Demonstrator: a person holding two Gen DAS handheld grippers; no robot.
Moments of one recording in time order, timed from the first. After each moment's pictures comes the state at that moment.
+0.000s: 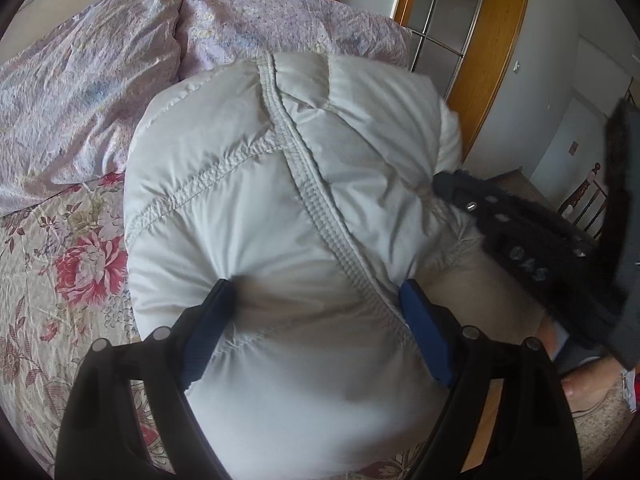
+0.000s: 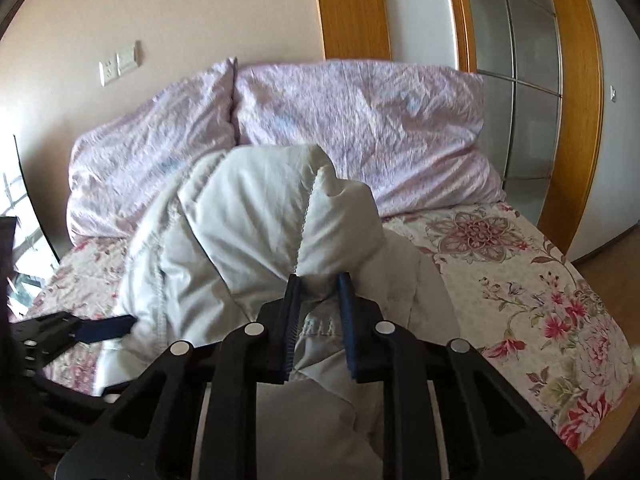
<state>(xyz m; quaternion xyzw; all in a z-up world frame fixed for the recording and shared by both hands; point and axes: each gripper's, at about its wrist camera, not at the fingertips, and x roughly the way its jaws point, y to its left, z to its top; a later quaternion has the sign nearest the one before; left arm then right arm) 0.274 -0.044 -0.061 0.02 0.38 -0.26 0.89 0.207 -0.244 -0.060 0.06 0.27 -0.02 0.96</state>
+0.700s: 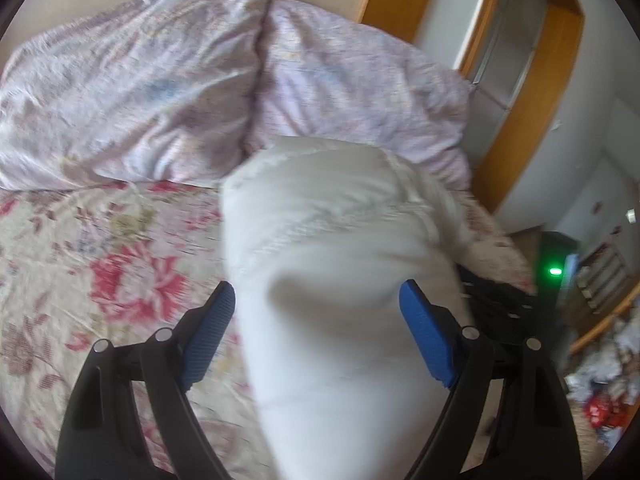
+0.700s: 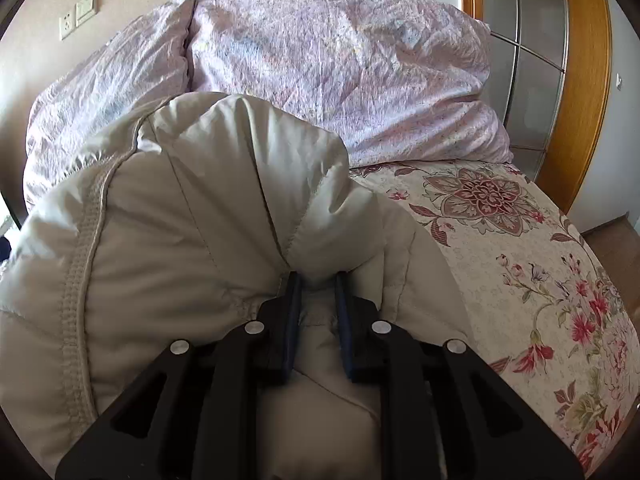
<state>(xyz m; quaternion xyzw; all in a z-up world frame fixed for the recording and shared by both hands) 0.322 0.007 -0.047 -0.04 0.36 -0.18 0.91 0.275 -0.260 -0.118 0.05 0.33 -0.05 0.94</state>
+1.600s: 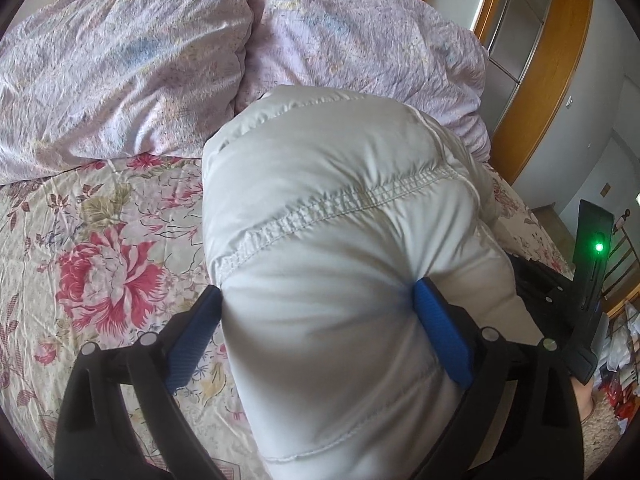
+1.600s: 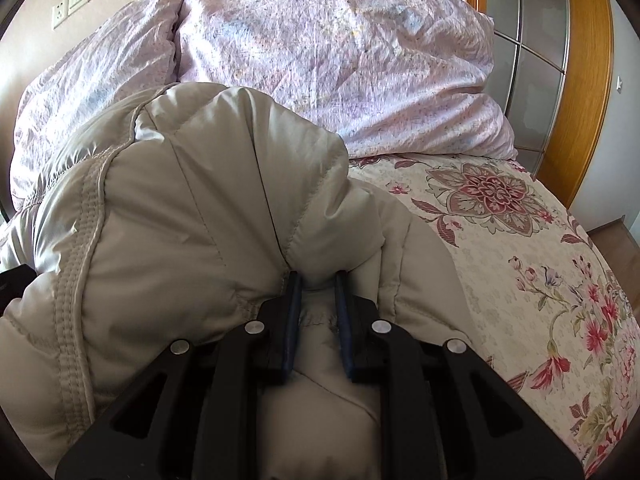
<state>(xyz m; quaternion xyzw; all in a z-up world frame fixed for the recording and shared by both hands) 0.360 -0.013 -0.100 -0.02 0.40 -0.18 0.90 0.295 -0.264 -0.135 0.04 0.34 -0.05 0.94</state>
